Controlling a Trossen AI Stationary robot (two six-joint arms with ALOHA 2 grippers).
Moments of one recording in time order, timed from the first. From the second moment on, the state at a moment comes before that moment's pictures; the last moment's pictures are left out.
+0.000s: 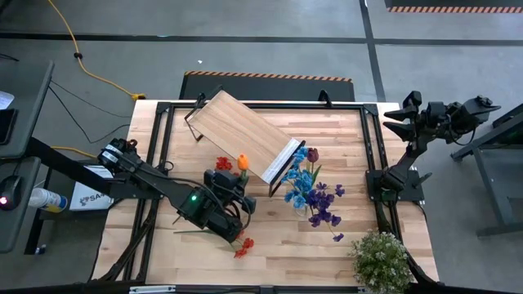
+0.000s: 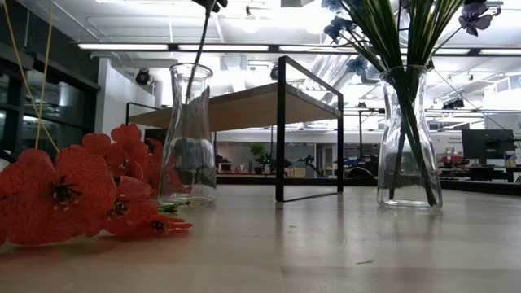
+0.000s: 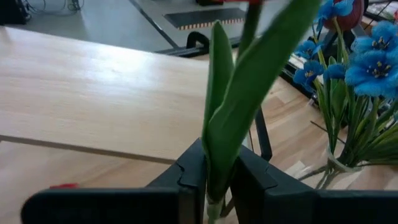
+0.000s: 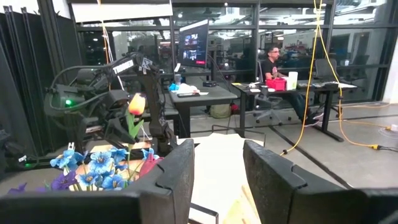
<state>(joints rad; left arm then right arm) -0.53 1.68 1.51 -1.02 -1.12 -1.39 0.86 0.15 1.00 -0.74 1.00 -0.04</state>
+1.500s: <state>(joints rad) -0.54 1.68 1.51 -1.03 -0.68 -1.23 0.86 0.15 1.00 -0.74 0.99 -0.04</state>
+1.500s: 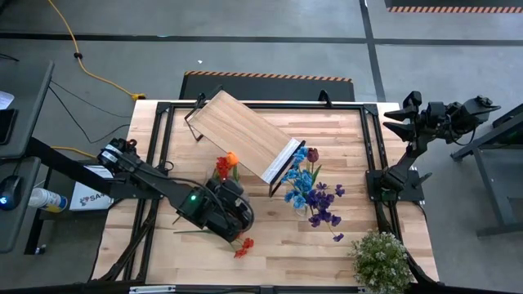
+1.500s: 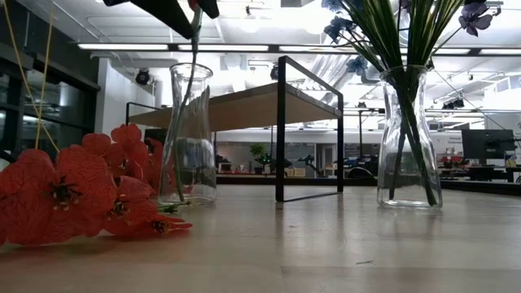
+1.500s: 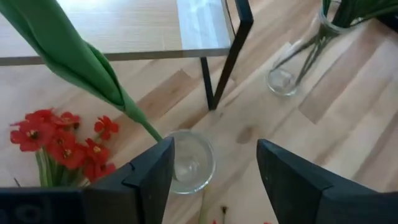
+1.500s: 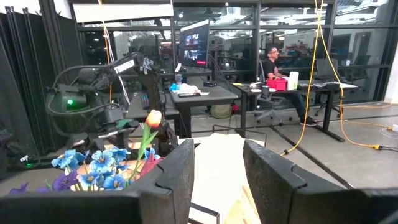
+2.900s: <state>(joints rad) -0.77 1.59 1.51 -1.39 -0.56 -1.65 0.86 0.15 1.00 -0.74 0.91 -0.03</state>
